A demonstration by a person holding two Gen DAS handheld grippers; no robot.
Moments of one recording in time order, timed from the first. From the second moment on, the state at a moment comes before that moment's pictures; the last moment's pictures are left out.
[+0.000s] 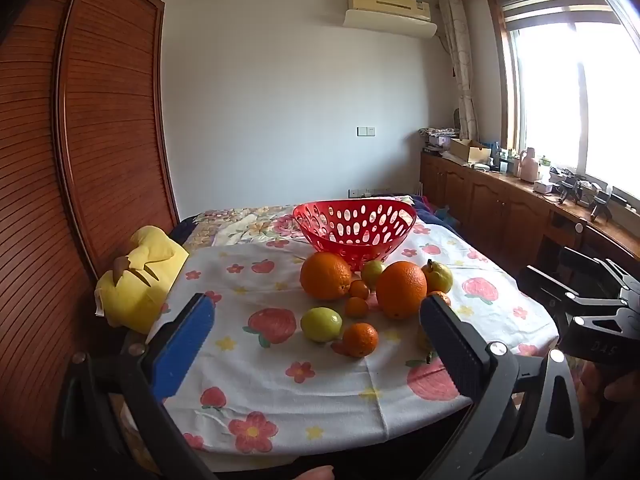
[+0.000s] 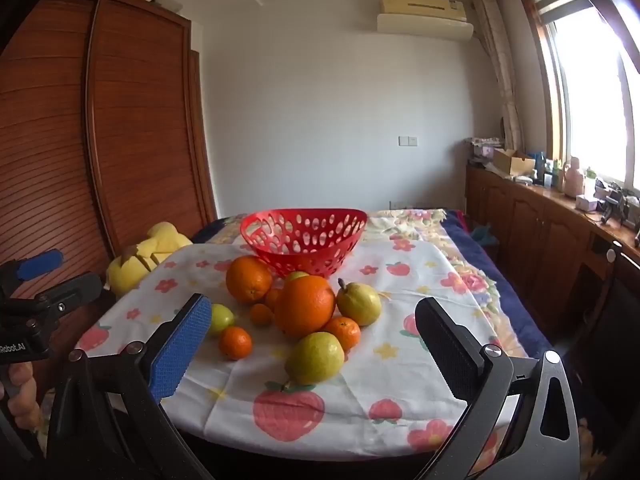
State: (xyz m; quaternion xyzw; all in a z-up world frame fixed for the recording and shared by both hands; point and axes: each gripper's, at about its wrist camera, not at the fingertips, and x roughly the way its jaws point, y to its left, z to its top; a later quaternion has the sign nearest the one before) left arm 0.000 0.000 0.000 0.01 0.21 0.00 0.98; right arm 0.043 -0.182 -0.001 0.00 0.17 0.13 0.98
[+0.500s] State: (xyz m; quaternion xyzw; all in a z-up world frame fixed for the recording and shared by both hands) left arm 0.001 0.000 -0.001 0.01 0.21 0.00 0.98; right arm 0.043 -0.182 -0.002 -0.01 0.17 0.13 0.98
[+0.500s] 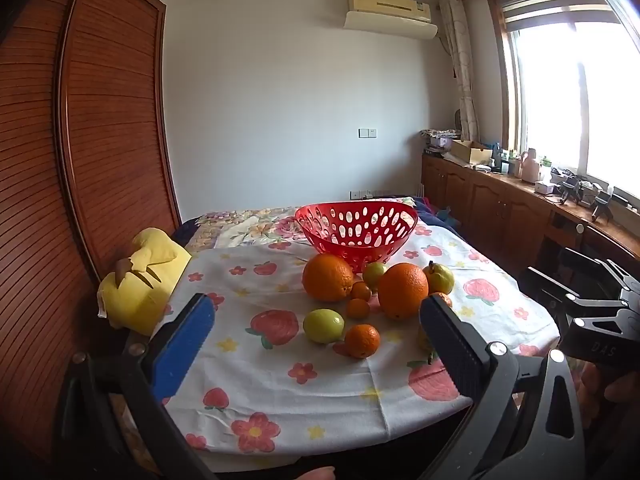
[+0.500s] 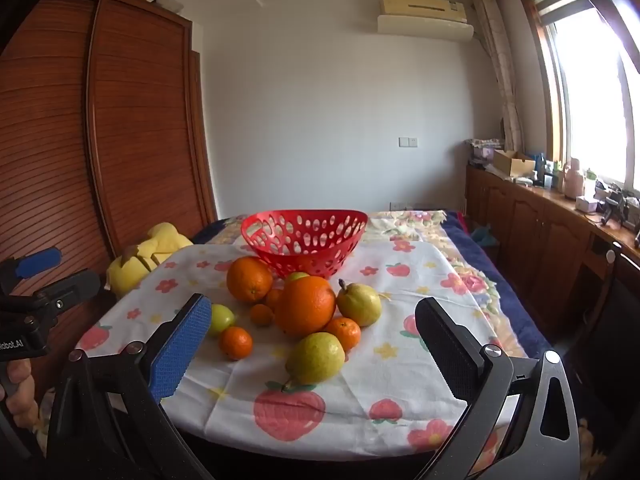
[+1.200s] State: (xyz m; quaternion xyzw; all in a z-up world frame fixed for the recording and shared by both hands) left arm -0.001 -0.002 0.002 0.01 0.20 0.00 0.98; right arm 0.041 -0.182 -0.001 -0.01 0.17 0.13 0.98
